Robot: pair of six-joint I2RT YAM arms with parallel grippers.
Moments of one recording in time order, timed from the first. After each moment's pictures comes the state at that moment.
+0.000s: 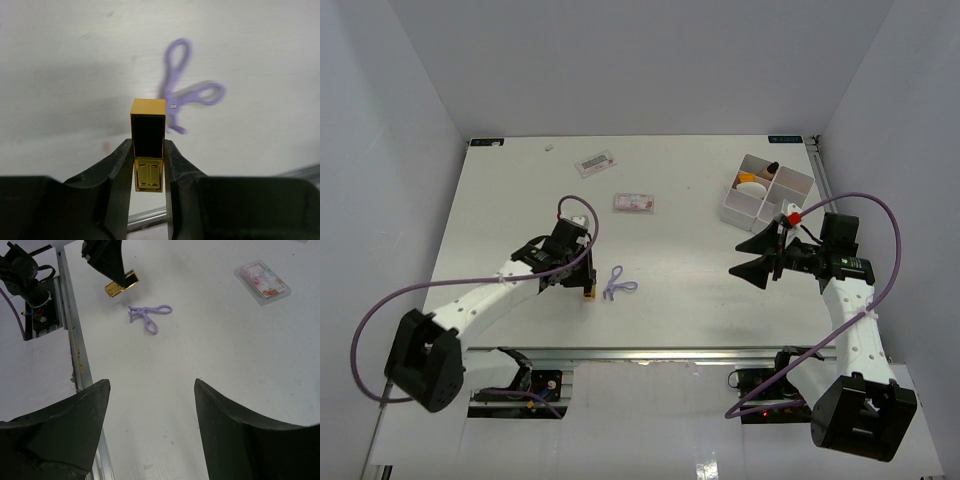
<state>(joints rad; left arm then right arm) -0.56 1.25 0.80 -0.56 -0.07 -0.53 -0.17 0.96 0.75 -0.62 -1.36 -0.64</state>
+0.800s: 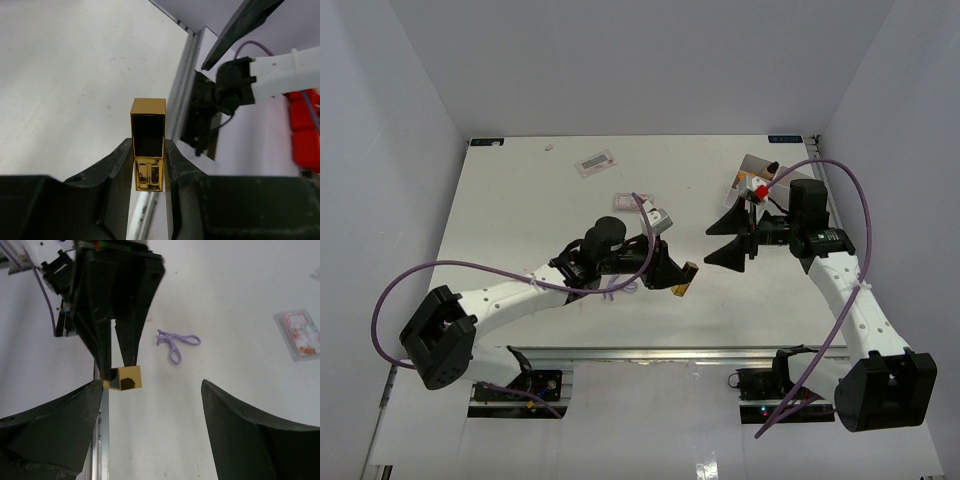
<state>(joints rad) -0.85 1.36 0.84 0.24 0.59 -0.42 0.13 1.10 0.95 -0.51 -1.33 -0.52</state>
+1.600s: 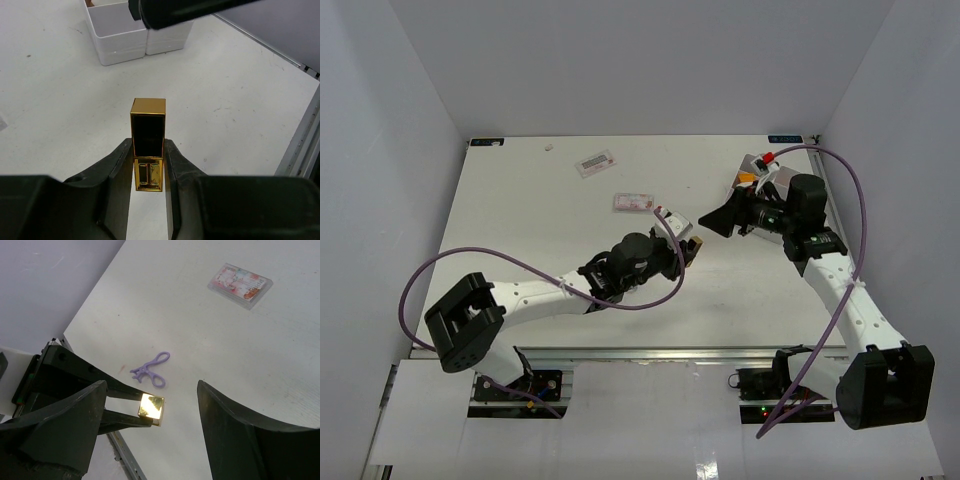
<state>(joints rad) -1.02 1.49 0.86 0.44 -0.10 -0.14 0.17 1.12 0.88 -0.08 -0.84 0.35</state>
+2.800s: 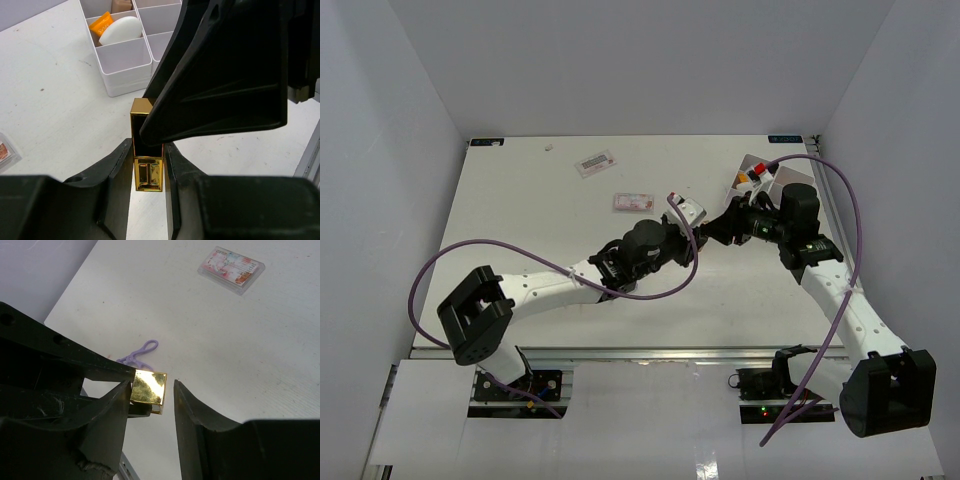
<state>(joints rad) -1.03 1.57 1.02 0.40 -0.13 -0.09 0.21 1.08 0.82 -0.11 -0.76 0.27</state>
